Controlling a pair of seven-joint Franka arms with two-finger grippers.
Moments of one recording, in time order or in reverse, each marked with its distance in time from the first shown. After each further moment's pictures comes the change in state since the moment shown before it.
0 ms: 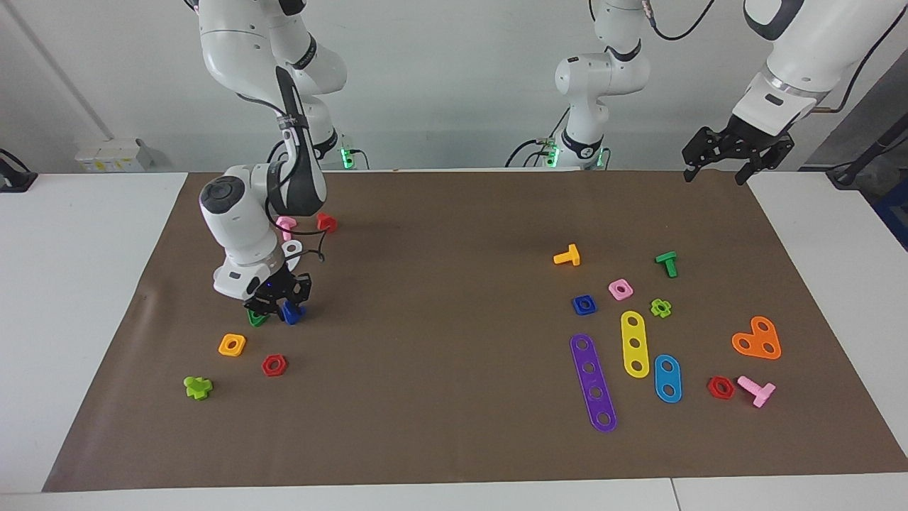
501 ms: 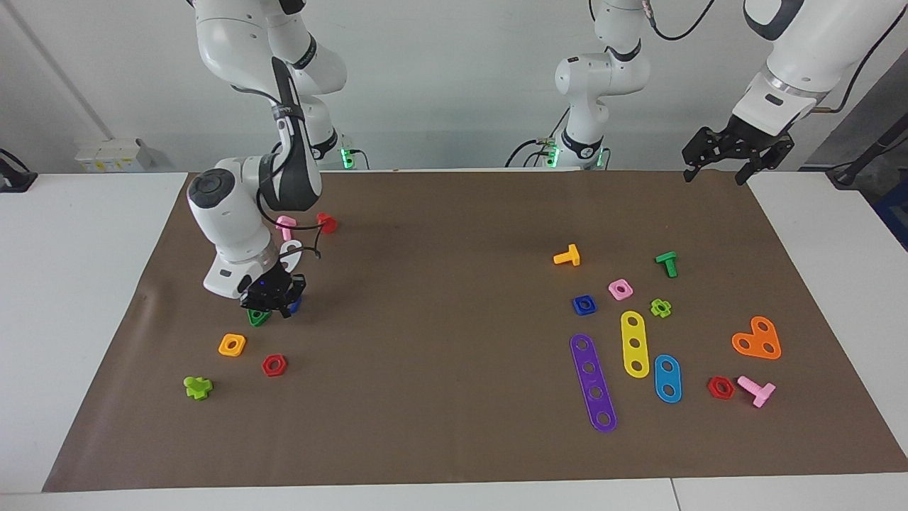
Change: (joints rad) left arm 0.000 0.000 0.000 0.000 0.000 0.000 0.000; right arm 0.000 -0.016 0.000 0.134 0.001 -0.153 0.029
